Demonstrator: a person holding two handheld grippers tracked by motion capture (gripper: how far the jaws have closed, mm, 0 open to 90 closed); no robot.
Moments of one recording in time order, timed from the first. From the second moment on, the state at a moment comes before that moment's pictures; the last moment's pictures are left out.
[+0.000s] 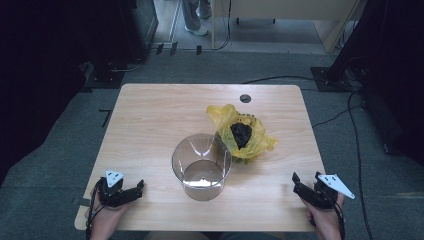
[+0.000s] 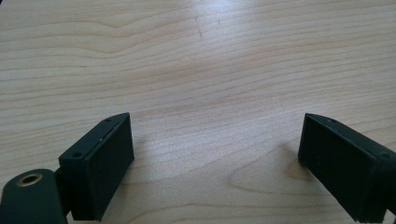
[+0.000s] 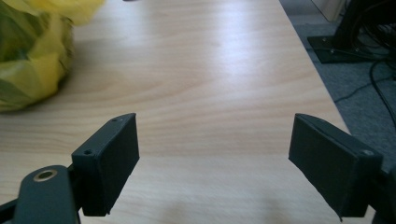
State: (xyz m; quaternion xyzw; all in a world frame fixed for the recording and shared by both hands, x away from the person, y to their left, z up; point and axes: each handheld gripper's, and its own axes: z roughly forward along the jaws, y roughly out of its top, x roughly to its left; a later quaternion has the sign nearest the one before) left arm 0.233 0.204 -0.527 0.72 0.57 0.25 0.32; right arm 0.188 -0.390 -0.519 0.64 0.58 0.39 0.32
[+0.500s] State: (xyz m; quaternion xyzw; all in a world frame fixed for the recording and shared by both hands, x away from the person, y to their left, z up) left arm 0.233 0.204 -0.527 0.72 0.57 0.25 0.32; right arm 0.175 -0.410 -0.527 0.65 0.61 0.35 0.29
